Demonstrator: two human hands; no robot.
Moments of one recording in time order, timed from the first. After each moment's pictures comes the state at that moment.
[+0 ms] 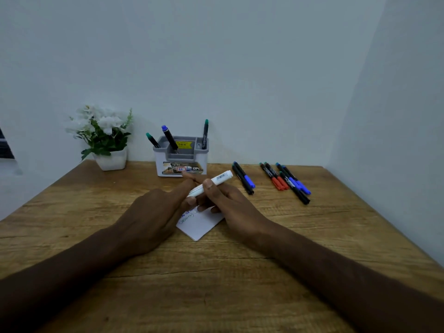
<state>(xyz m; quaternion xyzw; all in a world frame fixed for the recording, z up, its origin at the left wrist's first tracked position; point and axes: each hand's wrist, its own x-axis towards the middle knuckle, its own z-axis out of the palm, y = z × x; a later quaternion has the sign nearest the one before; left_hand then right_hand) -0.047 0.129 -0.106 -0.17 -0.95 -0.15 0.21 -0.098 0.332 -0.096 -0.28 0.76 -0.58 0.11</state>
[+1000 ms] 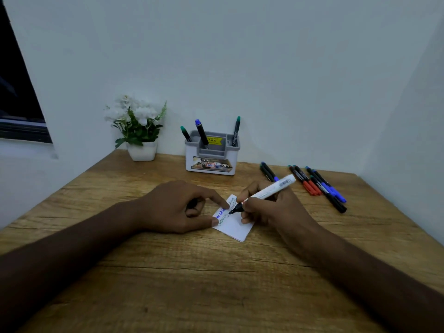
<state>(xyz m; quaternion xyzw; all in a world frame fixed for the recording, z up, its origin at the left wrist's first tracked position) -0.067 0.085 -0.100 -0.25 -0.95 -0.19 0.06 -0.102 0.343 -0.097 -0.23 0.72 -0.64 0.10</state>
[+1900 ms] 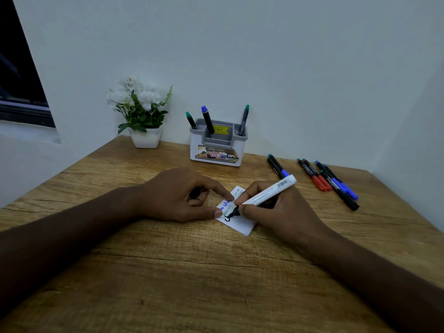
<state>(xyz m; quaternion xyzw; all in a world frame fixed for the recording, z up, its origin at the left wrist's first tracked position) -0.070 0.082 -0.102 -0.26 -0.94 -0.21 0.06 -0.099 0.342 -0.103 -0.27 0.83 -0.48 0.06</state>
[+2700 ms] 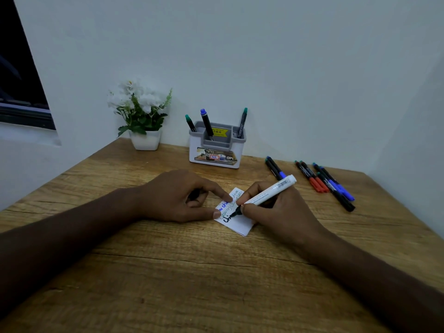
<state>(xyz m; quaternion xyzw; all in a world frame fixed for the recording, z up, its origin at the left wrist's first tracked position) -0.070 0.082 -0.101 -0.26 -0.94 -0.21 0.05 -0.104 0.343 -0.107 -0.24 0.85 -0.46 0.04</state>
